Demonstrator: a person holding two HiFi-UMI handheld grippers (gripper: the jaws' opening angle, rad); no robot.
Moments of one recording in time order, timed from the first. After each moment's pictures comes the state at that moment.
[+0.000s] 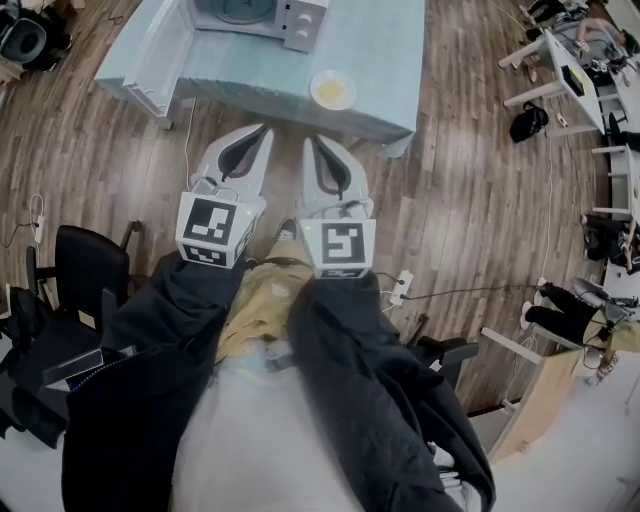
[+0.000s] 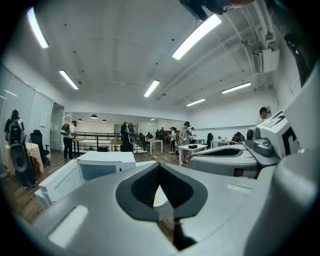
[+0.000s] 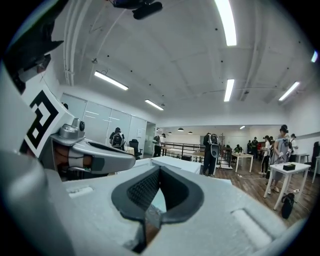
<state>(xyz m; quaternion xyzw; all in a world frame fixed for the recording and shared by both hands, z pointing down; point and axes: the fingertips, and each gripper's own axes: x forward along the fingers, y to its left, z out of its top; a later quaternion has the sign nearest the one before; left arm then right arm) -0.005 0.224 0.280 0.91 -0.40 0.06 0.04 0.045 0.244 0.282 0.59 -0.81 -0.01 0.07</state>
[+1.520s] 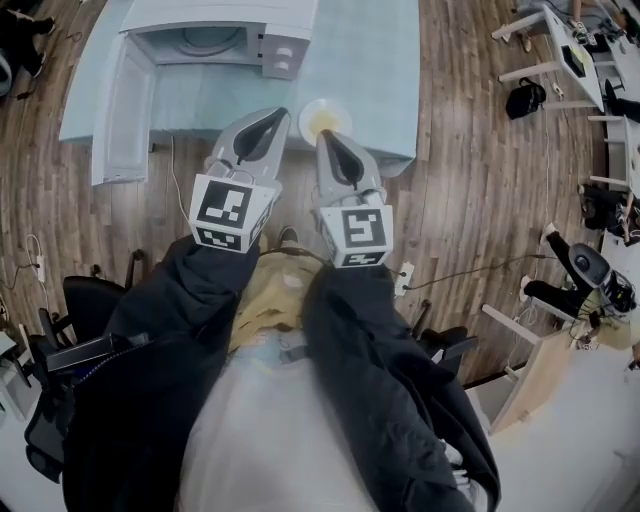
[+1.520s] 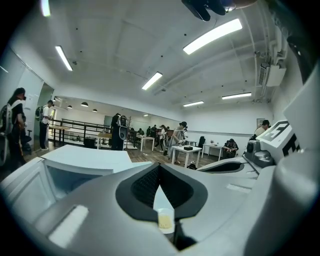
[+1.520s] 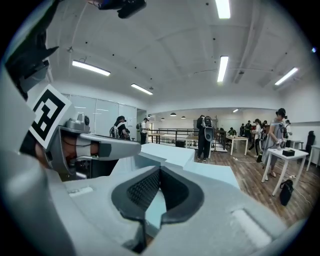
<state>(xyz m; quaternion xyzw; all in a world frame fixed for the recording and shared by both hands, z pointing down) 0.060 0.016 0.303 0.93 -0.34 0.05 0.10 0.106 0.053 0.333 0.62 -0.78 0.08 0.12</state>
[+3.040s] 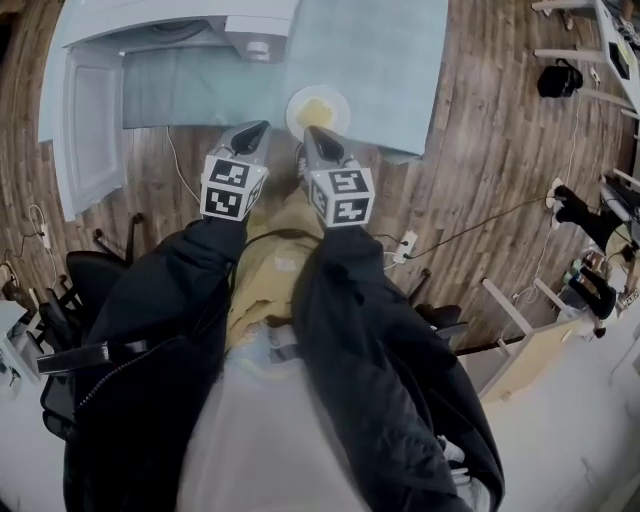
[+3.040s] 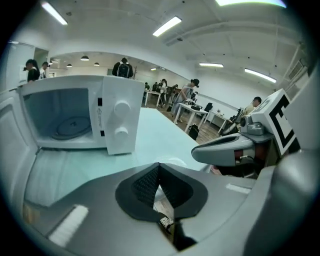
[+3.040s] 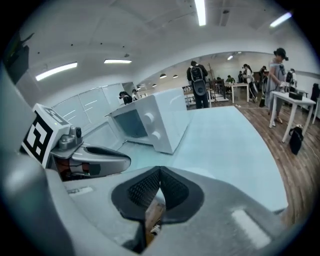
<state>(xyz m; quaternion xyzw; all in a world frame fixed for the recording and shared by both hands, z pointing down) 0.085 -0.028 0.539 0.87 -0.32 0.28 0.25 0.151 -0.009 0.539 0.55 -0.75 0.33 0.18</state>
